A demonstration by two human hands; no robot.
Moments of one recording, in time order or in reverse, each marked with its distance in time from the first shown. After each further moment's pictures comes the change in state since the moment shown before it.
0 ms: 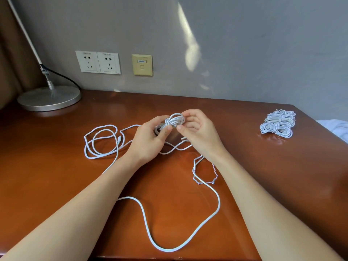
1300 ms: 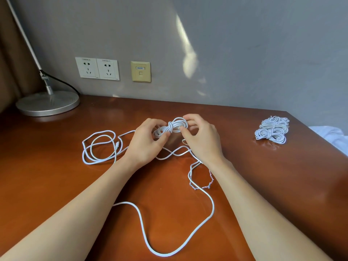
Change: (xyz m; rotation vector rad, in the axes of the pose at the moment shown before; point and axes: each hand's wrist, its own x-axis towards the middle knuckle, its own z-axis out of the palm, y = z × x) left_hand 0.010 -0.003 0.002 0.115 0.112 0.044; right_hand 0.003 0.000 -0.004 -0.512 0.189 -0.113
